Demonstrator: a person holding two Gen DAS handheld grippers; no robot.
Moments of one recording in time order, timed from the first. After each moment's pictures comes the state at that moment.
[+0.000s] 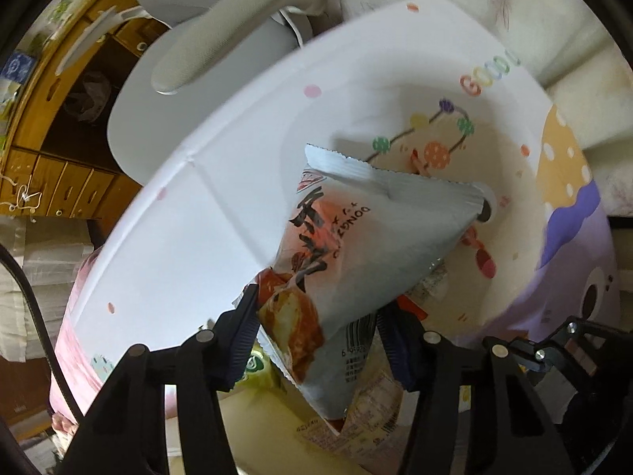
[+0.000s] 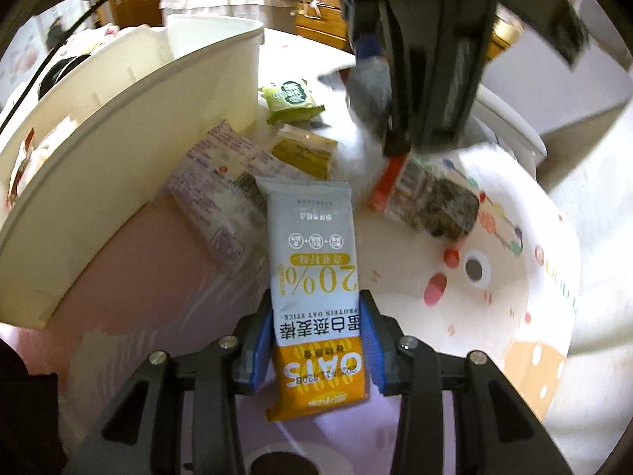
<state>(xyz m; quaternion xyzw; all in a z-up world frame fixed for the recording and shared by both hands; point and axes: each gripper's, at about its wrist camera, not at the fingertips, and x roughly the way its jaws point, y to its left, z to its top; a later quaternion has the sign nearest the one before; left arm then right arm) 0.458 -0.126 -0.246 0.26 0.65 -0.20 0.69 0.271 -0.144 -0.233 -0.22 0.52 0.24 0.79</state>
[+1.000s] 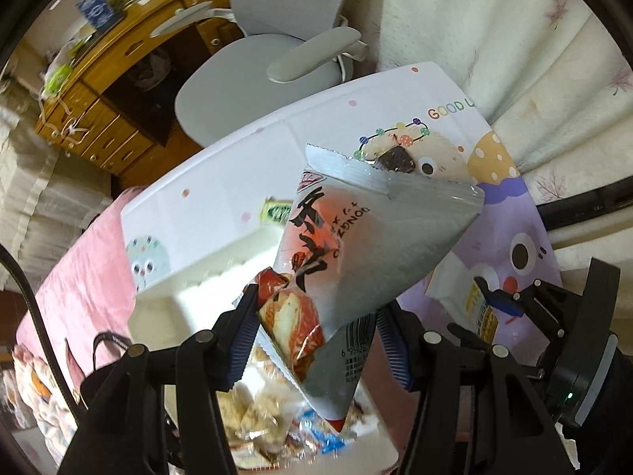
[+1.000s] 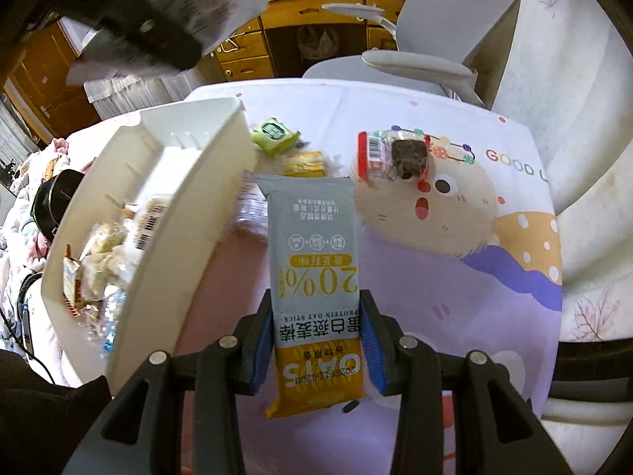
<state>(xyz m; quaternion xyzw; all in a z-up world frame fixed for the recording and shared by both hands) 0.336 -0.018 -0.093 0.16 0.62 -0.16 0.75 0.215 -0.142 -0.157 -0.03 0.55 0.14 0.82</state>
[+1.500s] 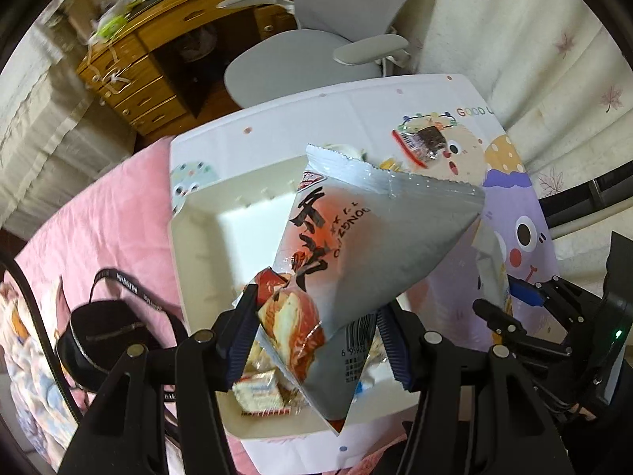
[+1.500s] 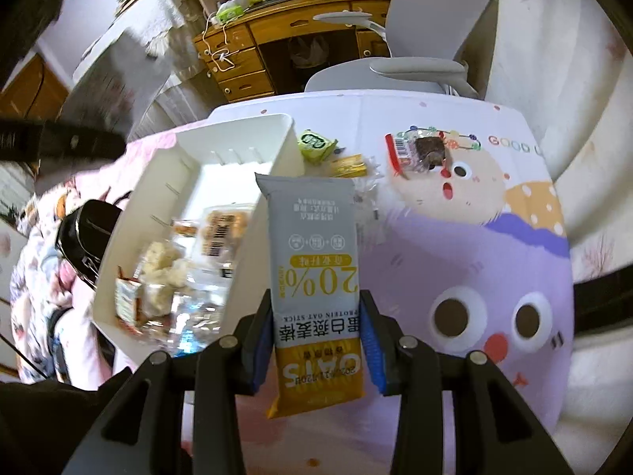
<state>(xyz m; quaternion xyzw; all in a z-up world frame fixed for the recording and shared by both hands) 0.257 0.094 -0.068 0.09 0.62 -0.11 0.77 0.174 -0.101 -0.114 0.04 0.55 0.12 0.83</state>
